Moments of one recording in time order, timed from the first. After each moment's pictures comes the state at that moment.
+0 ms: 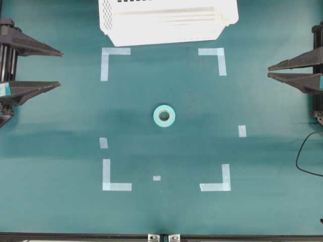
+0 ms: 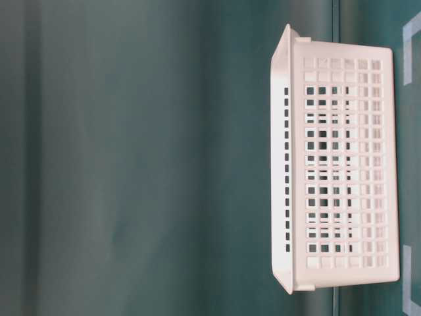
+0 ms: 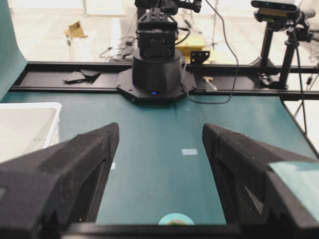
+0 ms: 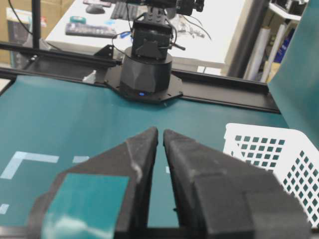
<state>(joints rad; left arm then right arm) 0.00 -0.97 1.18 0.00 -0.29 0.00 0.00 -0.97 1.19 0.00 -0.29 0.00</state>
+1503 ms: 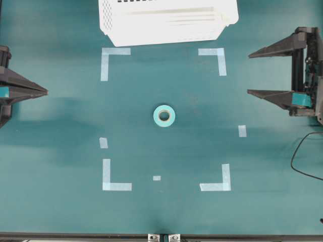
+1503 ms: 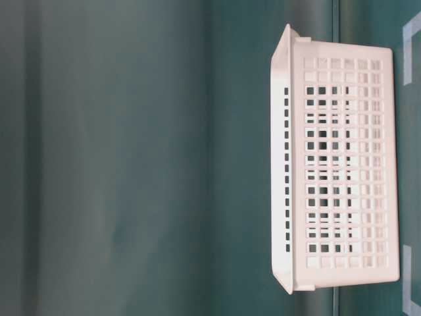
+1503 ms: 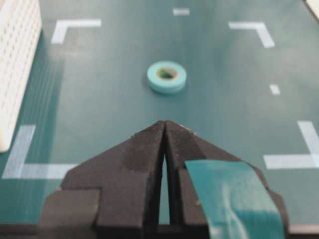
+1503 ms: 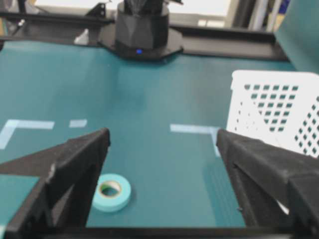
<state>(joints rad) -0.04 -1.30 1.47 -0.03 0.04 -0.01 -0.04 -0.76 1.23 0.00 -0.43 0.08</state>
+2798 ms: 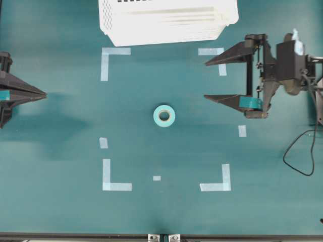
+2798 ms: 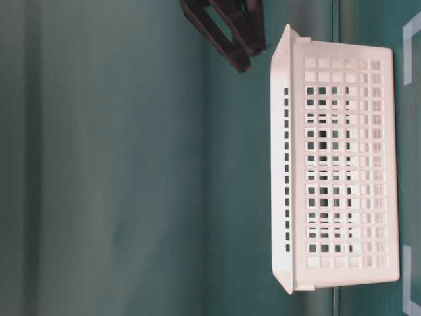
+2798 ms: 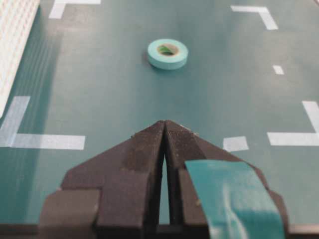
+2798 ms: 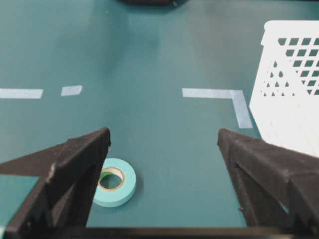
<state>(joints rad) -0.04 -1.41 1.60 -0.03 -0.01 -0.04 -0.04 -0.34 1.04 0.00 -0.48 0.12</state>
